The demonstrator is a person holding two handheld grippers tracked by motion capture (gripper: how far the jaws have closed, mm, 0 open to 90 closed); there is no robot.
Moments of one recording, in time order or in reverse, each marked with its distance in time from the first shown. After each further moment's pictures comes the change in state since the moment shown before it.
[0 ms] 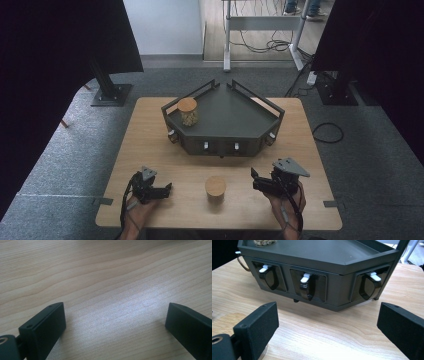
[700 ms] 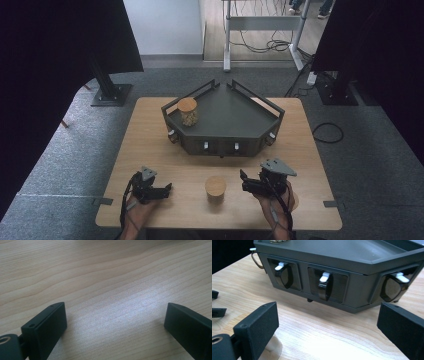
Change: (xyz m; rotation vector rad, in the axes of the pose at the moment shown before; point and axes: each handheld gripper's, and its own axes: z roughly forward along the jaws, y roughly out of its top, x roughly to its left) left arm 0.002 -0.002 -0.001 -0.008 -0.011 0.004; right arm 0.016 0.002 0.014 0.014 0.055 -0.016
